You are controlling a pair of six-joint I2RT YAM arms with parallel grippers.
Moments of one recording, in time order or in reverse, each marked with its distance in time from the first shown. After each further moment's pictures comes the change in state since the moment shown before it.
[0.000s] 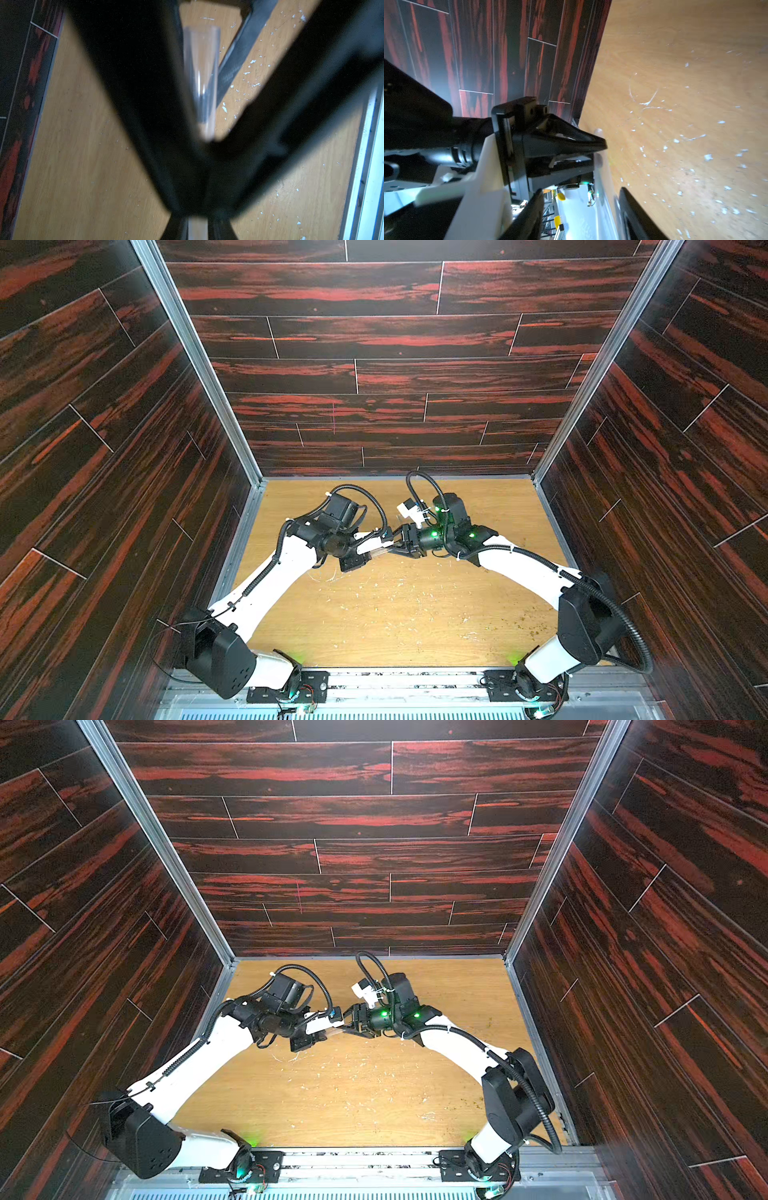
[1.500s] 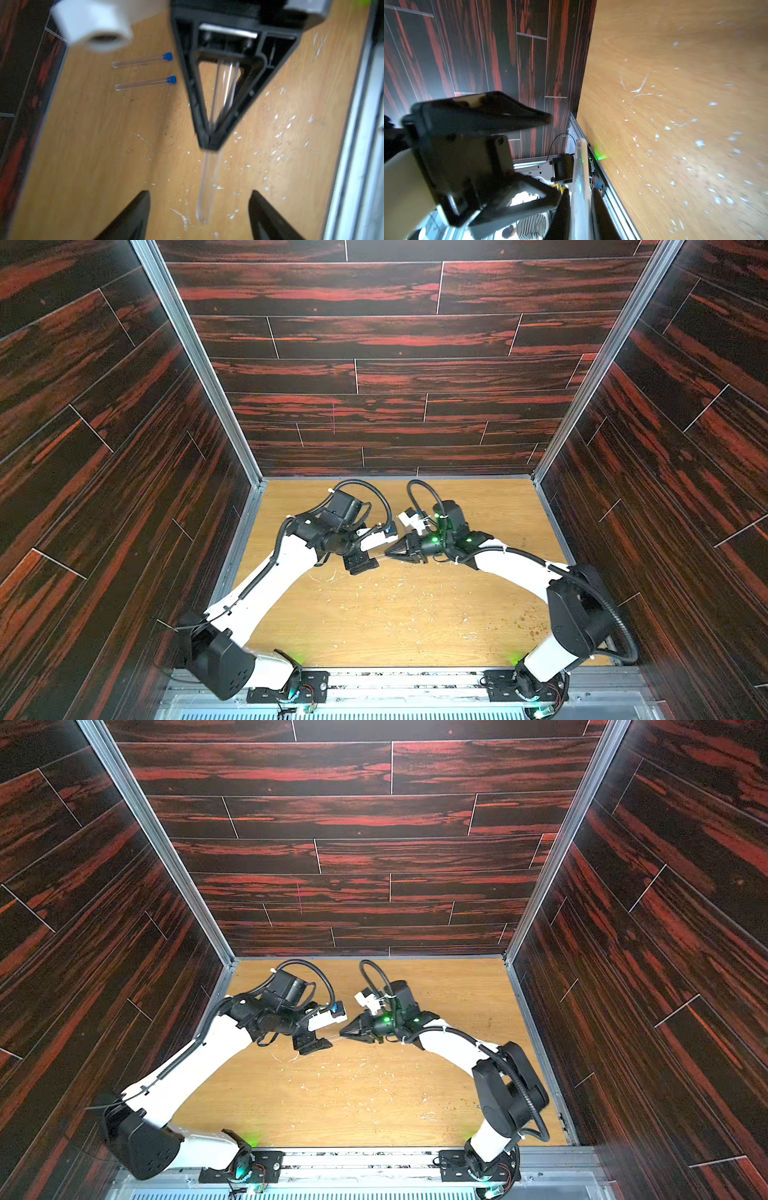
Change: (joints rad) left arm -0.016 -0.022 0.058 -0.020 0.009 -0.140; right arm -0.046 0.015 -0.104 0.061 -0.046 0.022
